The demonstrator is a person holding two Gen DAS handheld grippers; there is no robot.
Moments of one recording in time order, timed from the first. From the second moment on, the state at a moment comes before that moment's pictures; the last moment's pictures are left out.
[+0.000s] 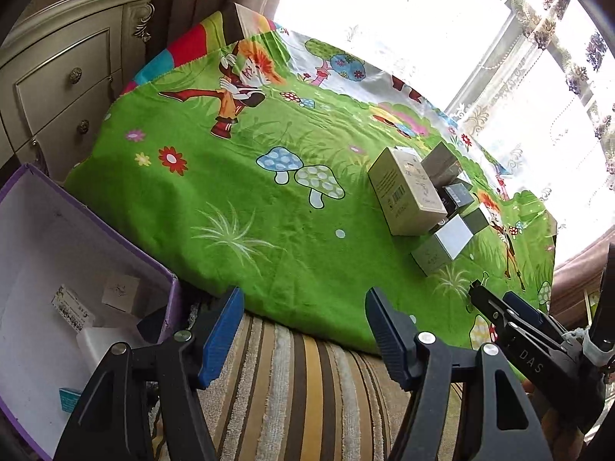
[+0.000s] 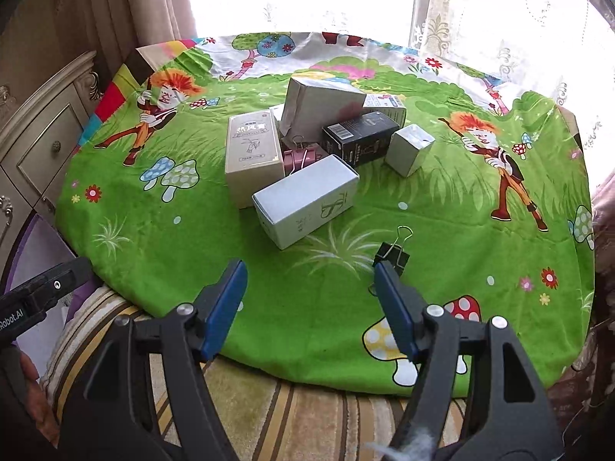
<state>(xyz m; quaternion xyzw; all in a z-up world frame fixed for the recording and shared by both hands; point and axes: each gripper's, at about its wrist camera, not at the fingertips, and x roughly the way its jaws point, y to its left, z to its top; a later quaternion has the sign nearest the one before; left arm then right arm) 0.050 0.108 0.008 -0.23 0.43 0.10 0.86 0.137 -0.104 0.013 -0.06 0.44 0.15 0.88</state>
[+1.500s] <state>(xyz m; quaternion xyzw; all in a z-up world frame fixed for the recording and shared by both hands) 0.174 0.005 -0.009 -0.08 0.47 -0.12 0.87 0.193 -0.162 -0.029 0.05 0.49 0.06 0.87</state>
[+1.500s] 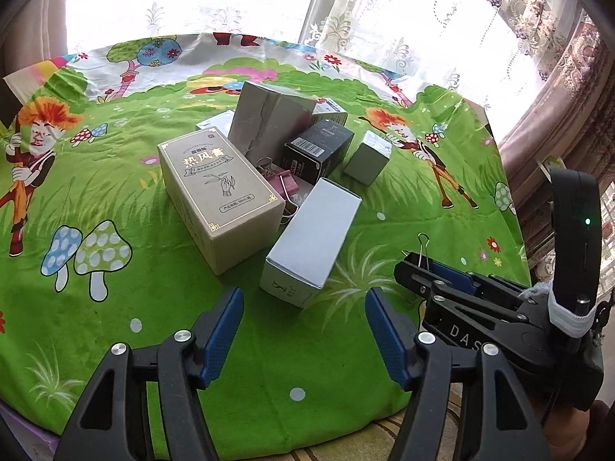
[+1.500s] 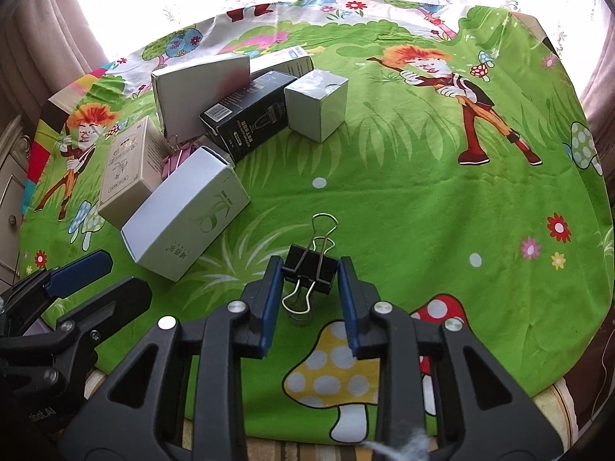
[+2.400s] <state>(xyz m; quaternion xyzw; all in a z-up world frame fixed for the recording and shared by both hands) 0.202 -0.035 -0.021 -0.01 0.48 -0.13 0.87 0.192 -0.179 -0.026 0.08 0.47 0.05 0.88</state>
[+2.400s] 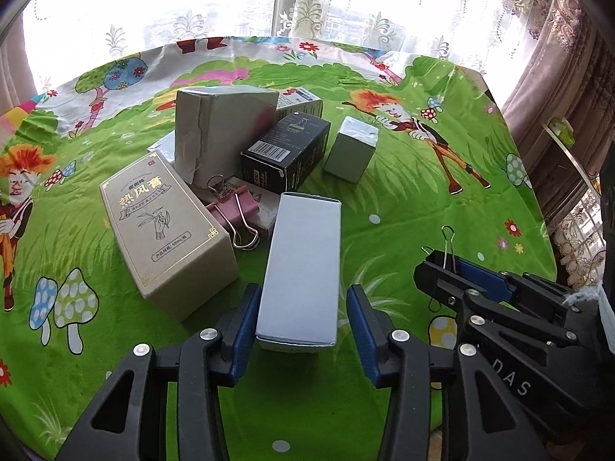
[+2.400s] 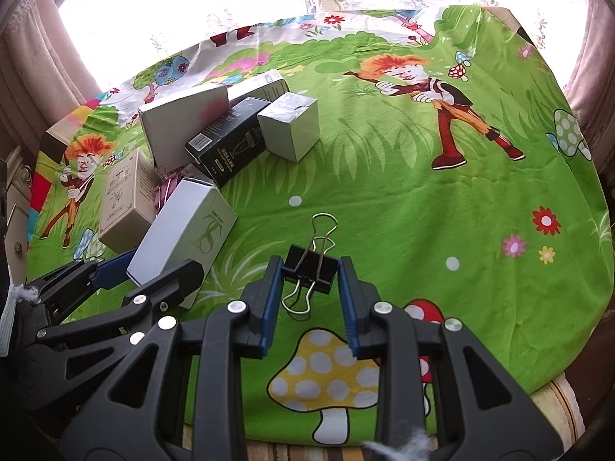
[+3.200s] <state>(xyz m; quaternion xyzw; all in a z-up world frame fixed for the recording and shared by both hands) 0.132 0.010 0.010 -0.11 0.44 -0.09 0.89 0.170 -0.162 -0.007 0.05 0.45 0.07 0.89</state>
